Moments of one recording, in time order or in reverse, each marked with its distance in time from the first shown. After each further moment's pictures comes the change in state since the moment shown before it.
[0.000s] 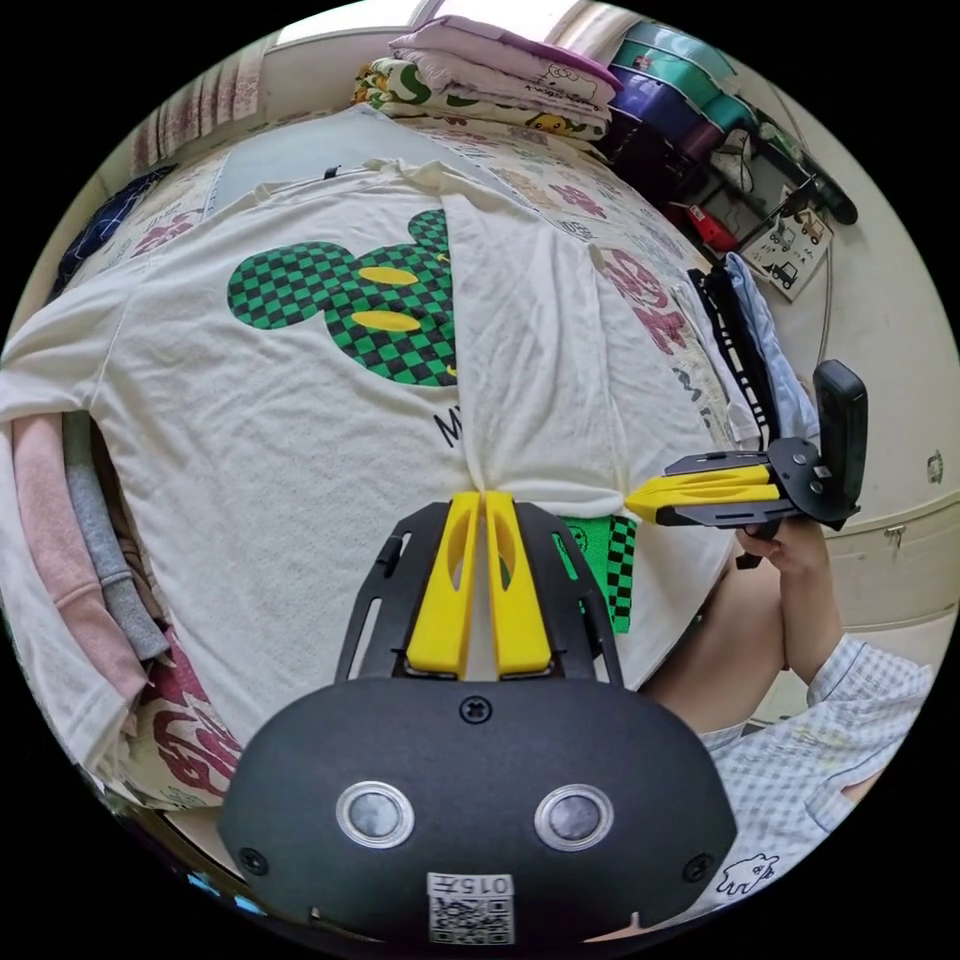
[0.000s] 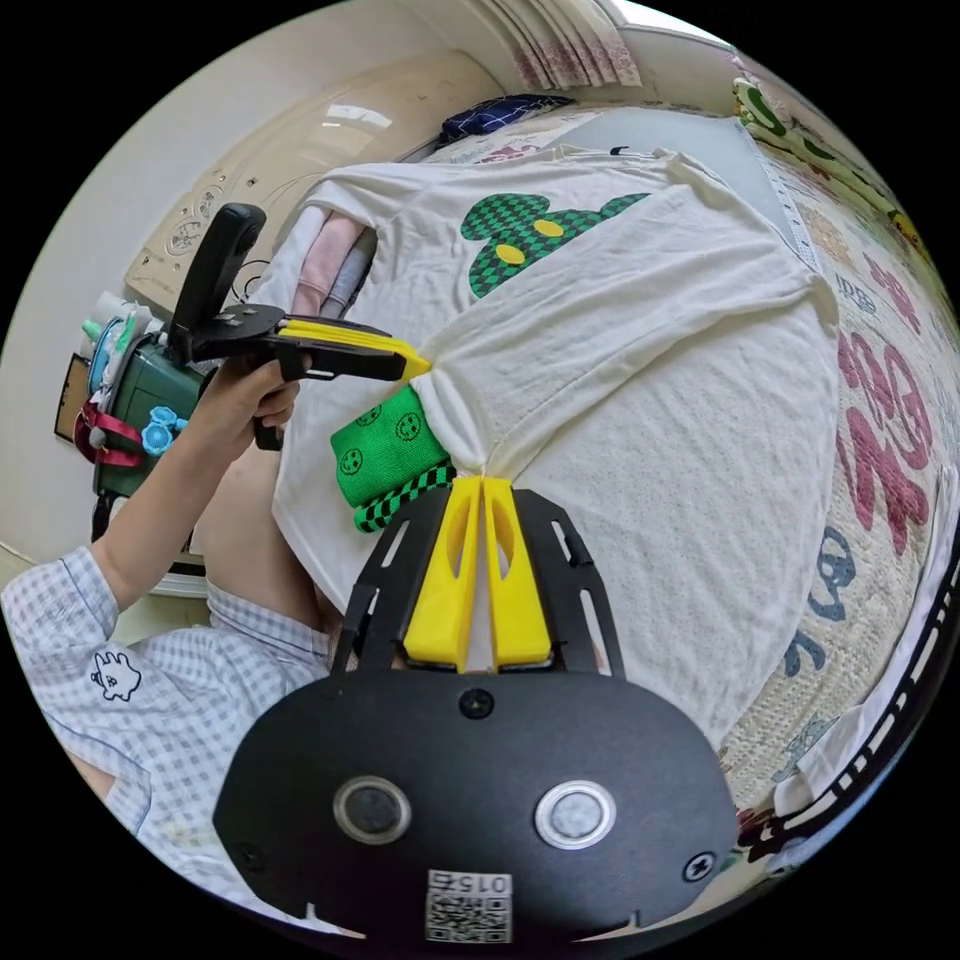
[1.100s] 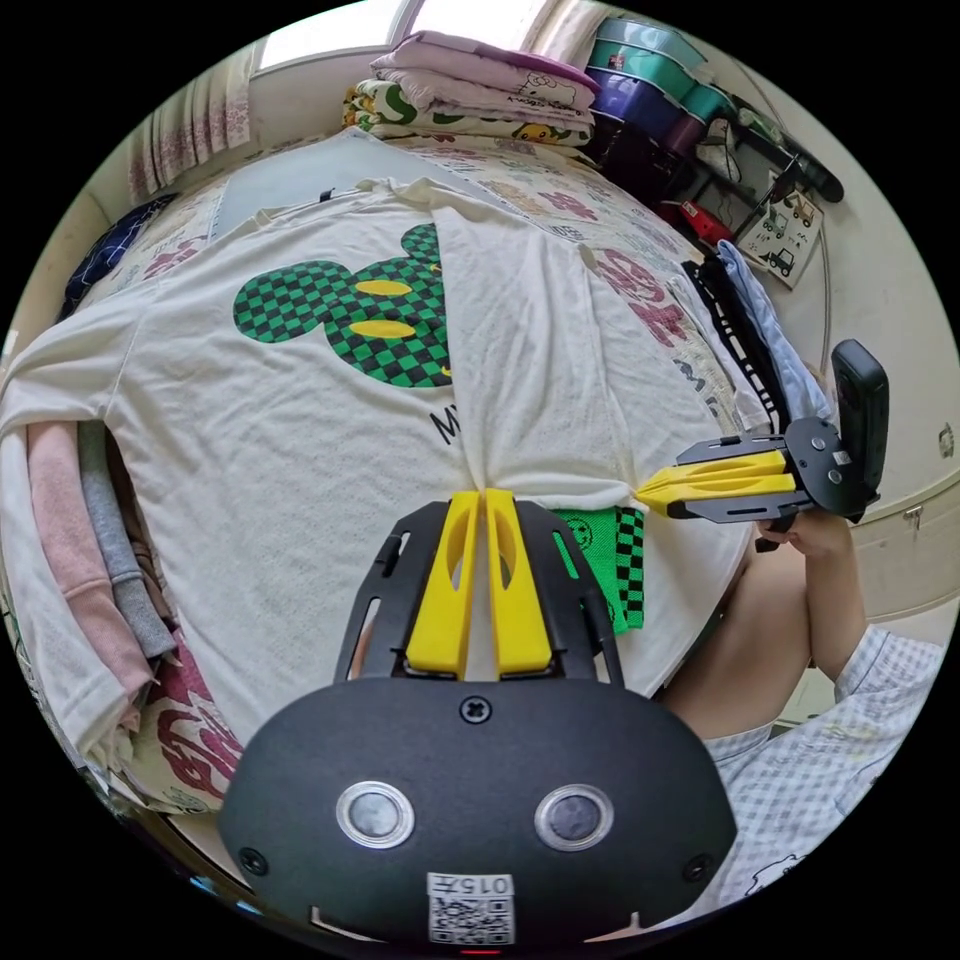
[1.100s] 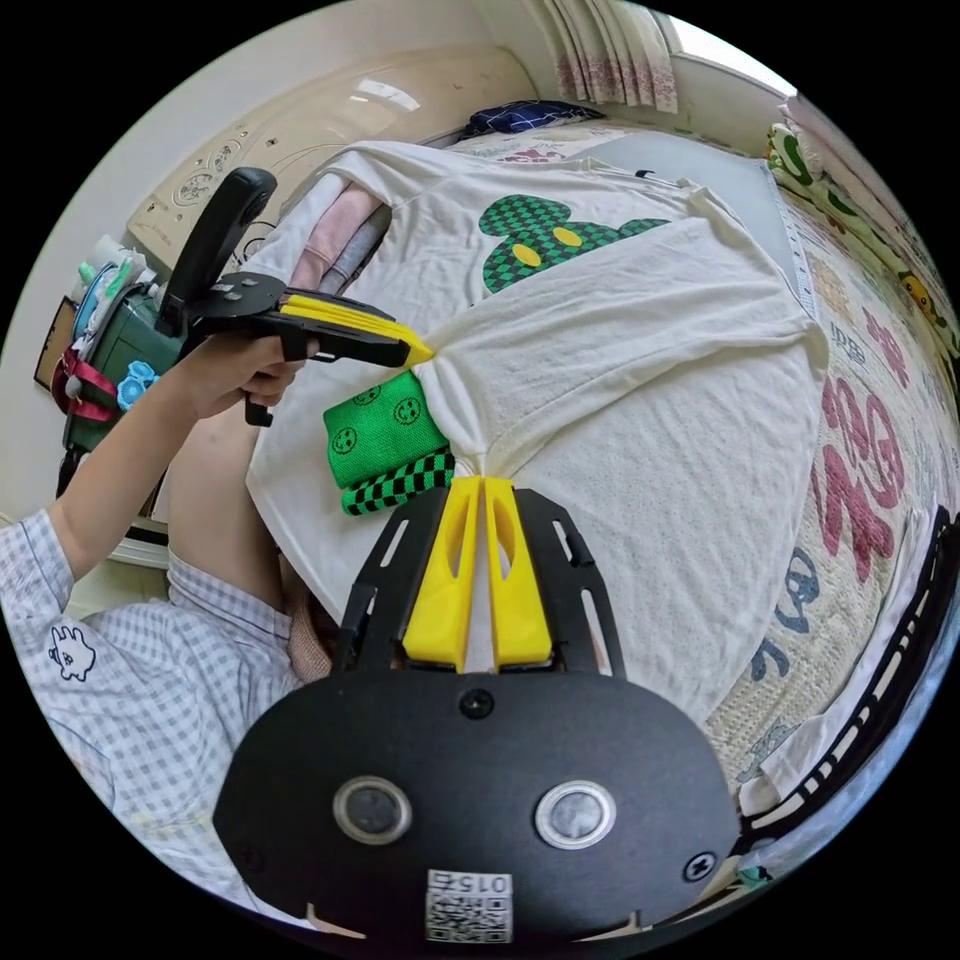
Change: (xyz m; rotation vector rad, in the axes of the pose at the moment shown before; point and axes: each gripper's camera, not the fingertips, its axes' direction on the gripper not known) left arm 0.026 0.022 -0.024 0.060 -0.058 0.042; right arm -0.026 0.030 0.089 0.003 0.118 -0.093
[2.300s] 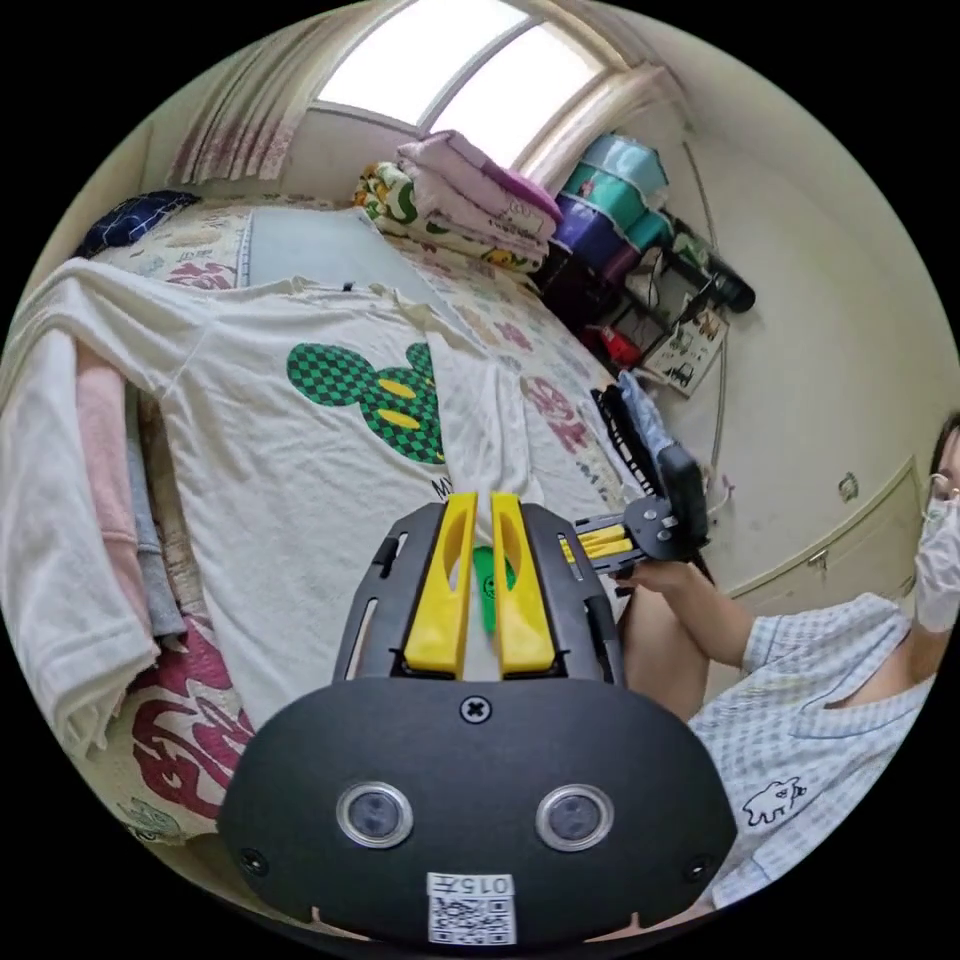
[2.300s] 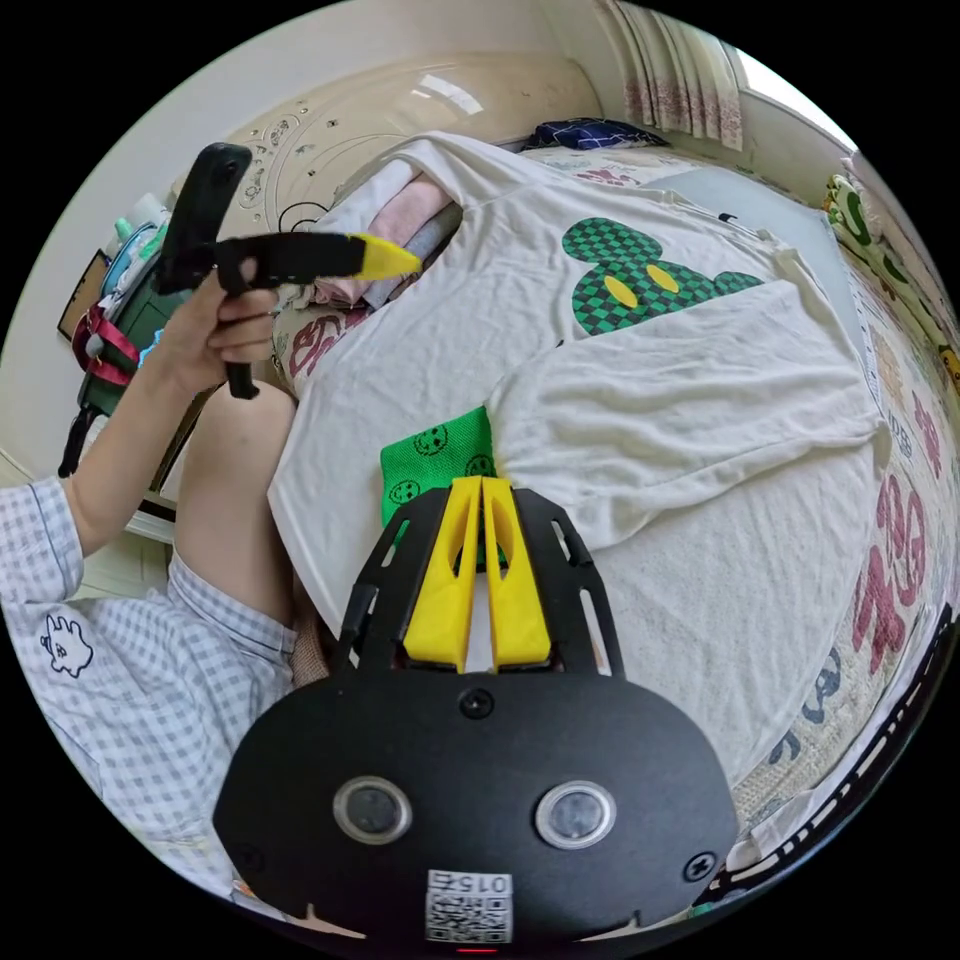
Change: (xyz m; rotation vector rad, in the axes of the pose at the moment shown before) left arm -0.230 0.196 -0.215 0.445 0.314 -0.122; right arm -0.092 -0.001 0.052 0.039 -0.061 -0.128
